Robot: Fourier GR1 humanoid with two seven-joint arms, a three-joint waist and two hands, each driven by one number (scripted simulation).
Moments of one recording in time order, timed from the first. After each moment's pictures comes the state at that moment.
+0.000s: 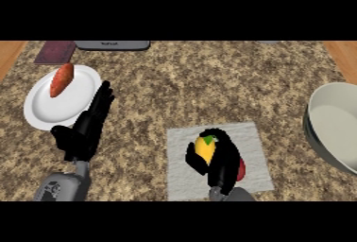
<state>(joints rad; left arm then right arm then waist) -0.16 0.15 -0.13 -1.53 0.05 0.14 0.07 -0.22 -0.01 0.67 -1.35 0.86 -0.89 1.03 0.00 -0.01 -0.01</state>
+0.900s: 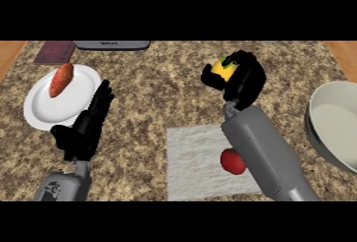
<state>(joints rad) -0.16 0.13 -0.12 -1.54 0.02 0.14 0.09 -0.75 -0.05 0.26 -1.08 1.03 -0.88 1.00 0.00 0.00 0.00</state>
